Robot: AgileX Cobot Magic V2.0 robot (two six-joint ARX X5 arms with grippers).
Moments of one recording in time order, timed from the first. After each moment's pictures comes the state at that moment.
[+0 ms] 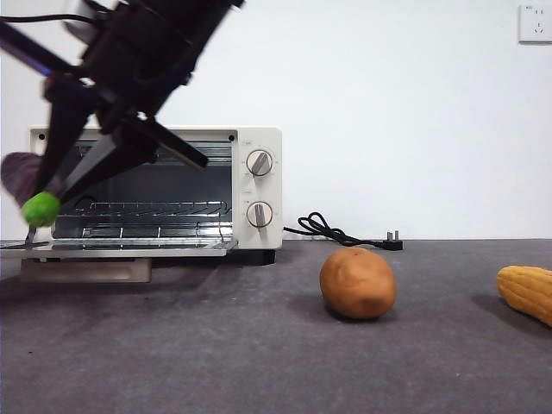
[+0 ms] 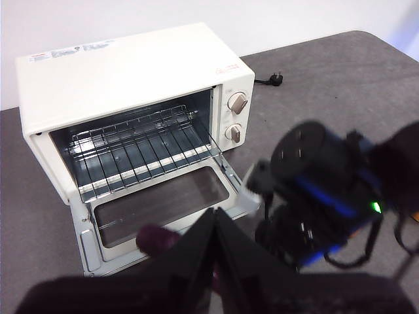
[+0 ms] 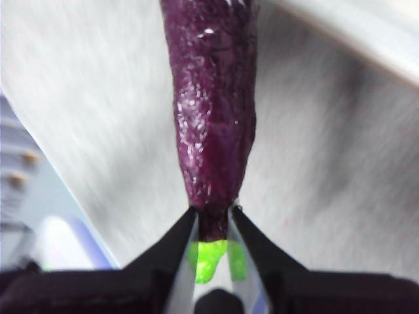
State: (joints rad) left arm -0.13 0.81 1.41 -1.06 0.24 0.09; right arm 0.94 2.04 1.70 -0.56 -0.31 0.37
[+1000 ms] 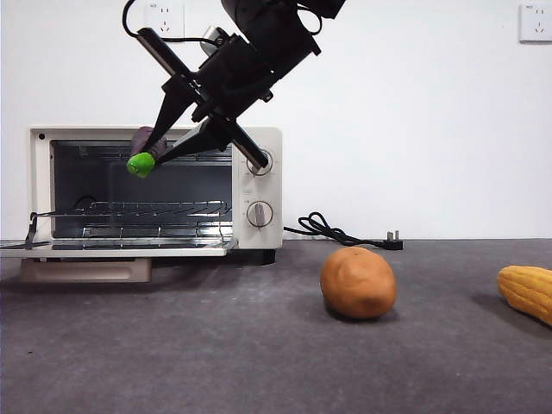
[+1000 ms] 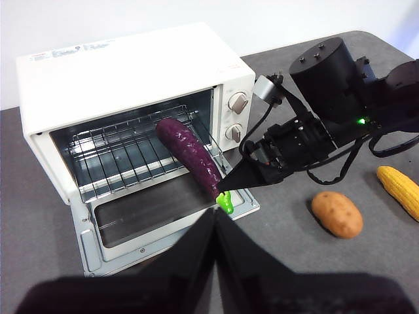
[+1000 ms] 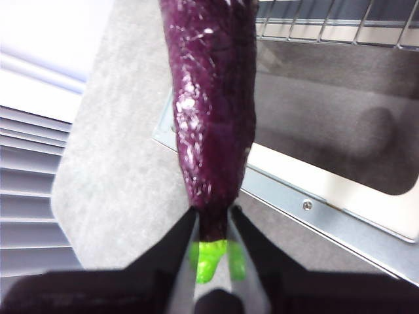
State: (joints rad) left arm -0.13 0.81 1.41 -1.06 0.24 0.09; right arm 0.71 2.05 1.70 -0.34 -0.45 0.59
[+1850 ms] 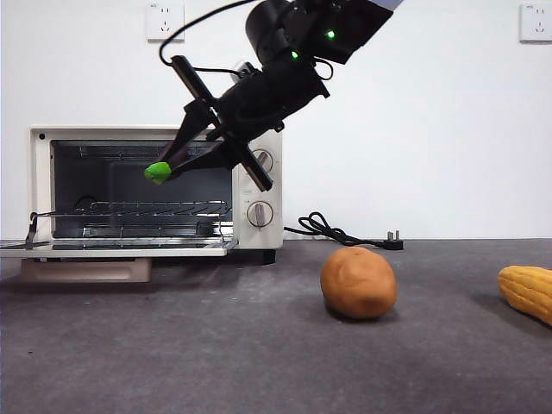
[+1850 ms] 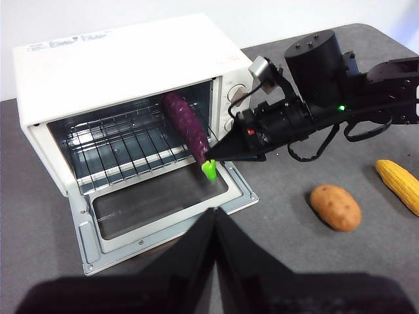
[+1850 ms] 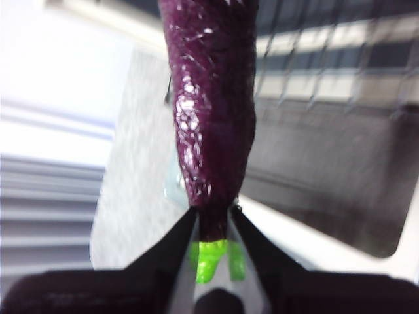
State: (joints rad) left arm -0.13 0.81 1.41 -1.08 0.24 0.09; right arm 0.63 2.13 1.70 -0.12 -0.53 0.77
